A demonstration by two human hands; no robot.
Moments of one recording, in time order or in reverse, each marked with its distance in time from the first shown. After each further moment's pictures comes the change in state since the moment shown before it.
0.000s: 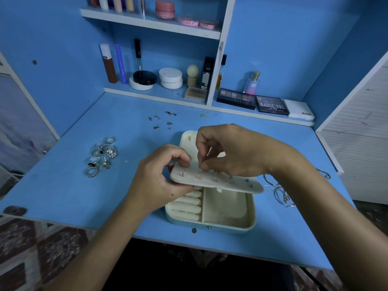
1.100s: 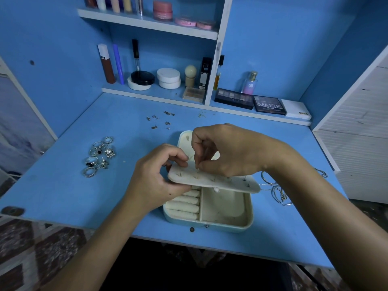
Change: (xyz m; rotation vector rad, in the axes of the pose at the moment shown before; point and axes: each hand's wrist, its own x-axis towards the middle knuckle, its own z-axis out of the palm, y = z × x) left_hand 0.000 0.000 0.001 -0.006 0.008 -0.024; right_hand 0.001 -0.006 0.000 -0.078 -0.005 -0.024
